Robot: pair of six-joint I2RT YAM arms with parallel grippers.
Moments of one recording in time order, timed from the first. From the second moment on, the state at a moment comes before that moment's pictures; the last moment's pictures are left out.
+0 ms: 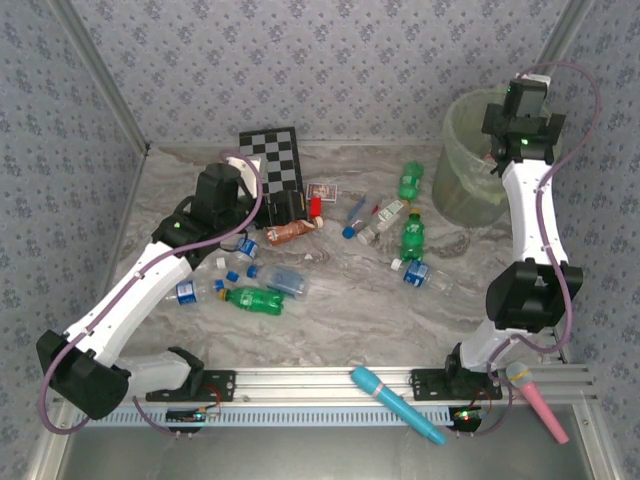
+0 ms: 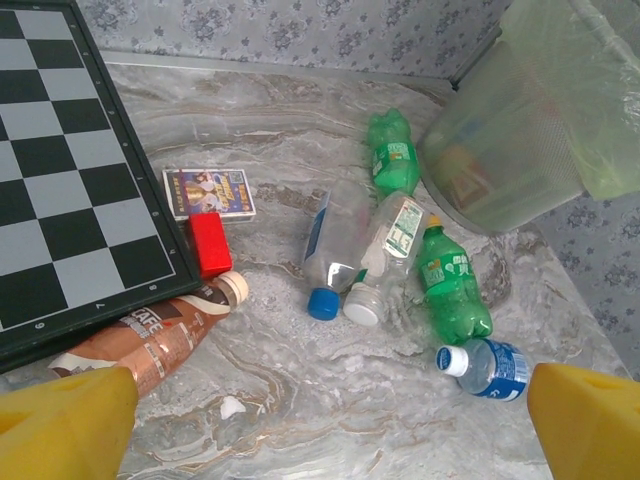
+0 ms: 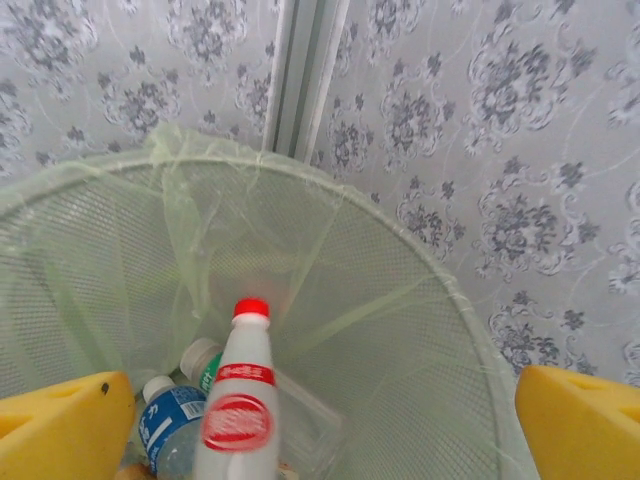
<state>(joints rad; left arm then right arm) -0.56 1.20 1.20 -0.49 0.13 -0.45 -0.11 1.66 1.80 -0.54 0.47 -0.04</state>
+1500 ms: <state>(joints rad) -0.28 1.06 0.94 -0.72 -0.05 -0.71 0.53 1.82 1.64 -0.74 0.20 0.23</state>
